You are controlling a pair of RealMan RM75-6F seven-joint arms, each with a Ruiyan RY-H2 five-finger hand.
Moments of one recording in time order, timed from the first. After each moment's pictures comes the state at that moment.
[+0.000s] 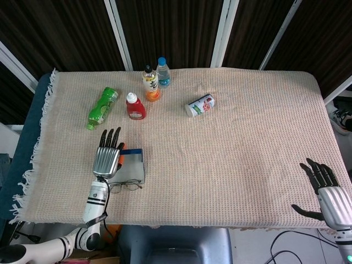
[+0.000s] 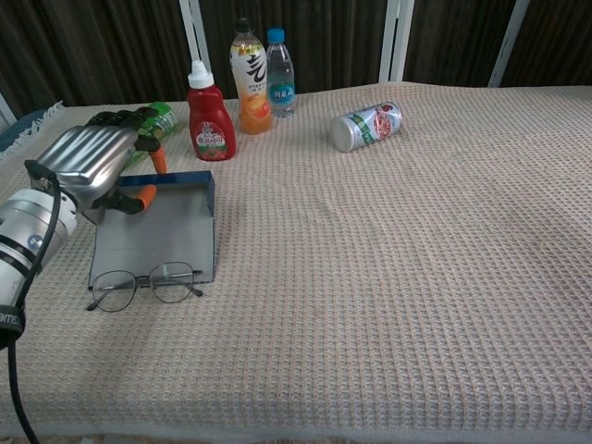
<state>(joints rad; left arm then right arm) -0.61 -1.84 -0.25 -1.15 1.24 1.29 0.53 0.04 -1.00 -0.01 -1.66 -1.62 1.51 0.10</state>
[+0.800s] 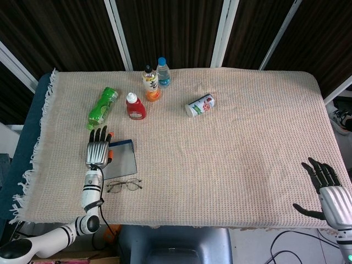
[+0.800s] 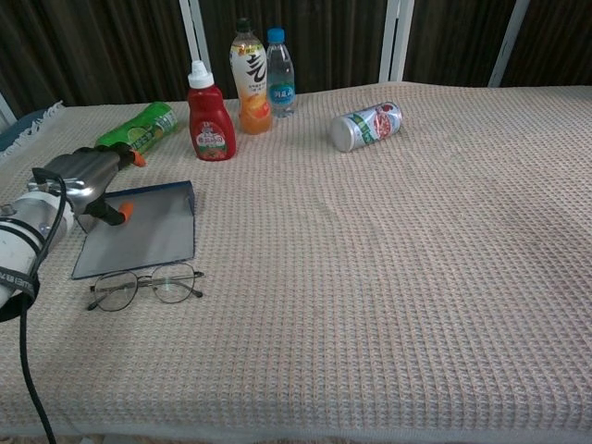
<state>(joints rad) -0.67 -1.87 -0.34 -0.98 1.00 1.05 0.53 0.04 -1.00 0.00 -1.66 -1.61 1.51 0.09</state>
